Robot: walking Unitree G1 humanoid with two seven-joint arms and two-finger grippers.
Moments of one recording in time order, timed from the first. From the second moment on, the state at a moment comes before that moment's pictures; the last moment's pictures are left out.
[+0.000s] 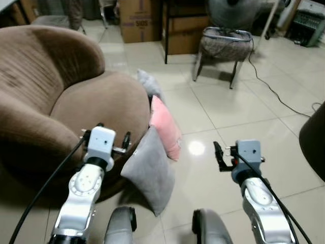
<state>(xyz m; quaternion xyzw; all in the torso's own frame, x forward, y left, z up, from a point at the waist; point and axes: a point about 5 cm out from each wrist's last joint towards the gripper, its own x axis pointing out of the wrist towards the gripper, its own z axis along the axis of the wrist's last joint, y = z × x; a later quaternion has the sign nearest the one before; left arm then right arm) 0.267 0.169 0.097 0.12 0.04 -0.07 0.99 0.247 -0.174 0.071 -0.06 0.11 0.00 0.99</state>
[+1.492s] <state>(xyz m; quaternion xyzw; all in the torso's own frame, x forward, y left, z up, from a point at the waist) 0.267 0.165 0.092 0.13 0.05 -0.09 0.99 0.253 -0.167 0.076 -0.07 0.10 0.02 0.99</state>
